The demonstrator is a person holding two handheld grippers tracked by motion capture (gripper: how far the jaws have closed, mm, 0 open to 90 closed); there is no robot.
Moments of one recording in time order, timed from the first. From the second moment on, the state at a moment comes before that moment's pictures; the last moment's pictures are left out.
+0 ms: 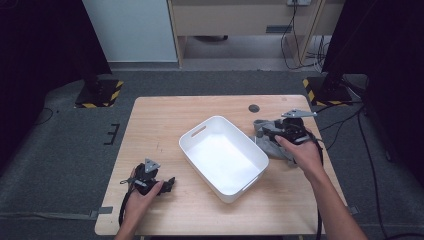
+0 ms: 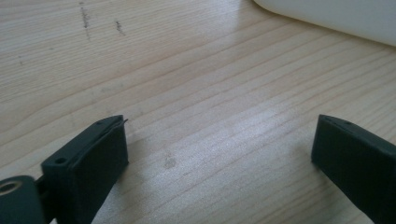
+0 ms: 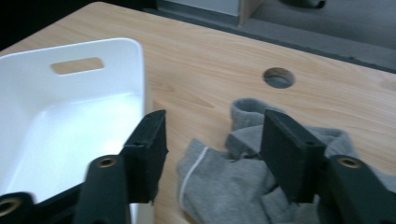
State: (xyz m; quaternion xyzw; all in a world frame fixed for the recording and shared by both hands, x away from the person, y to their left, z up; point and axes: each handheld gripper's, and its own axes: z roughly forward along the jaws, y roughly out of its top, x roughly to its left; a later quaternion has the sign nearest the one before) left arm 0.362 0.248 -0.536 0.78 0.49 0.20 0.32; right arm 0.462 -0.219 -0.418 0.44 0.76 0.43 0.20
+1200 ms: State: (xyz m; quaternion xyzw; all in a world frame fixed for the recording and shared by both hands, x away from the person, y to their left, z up) left arm 0.378 0.189 -0.492 0.77 0.47 0.19 0.39; right arm 0.450 -0.172 -0.456 0.38 0.83 0.39 0.13
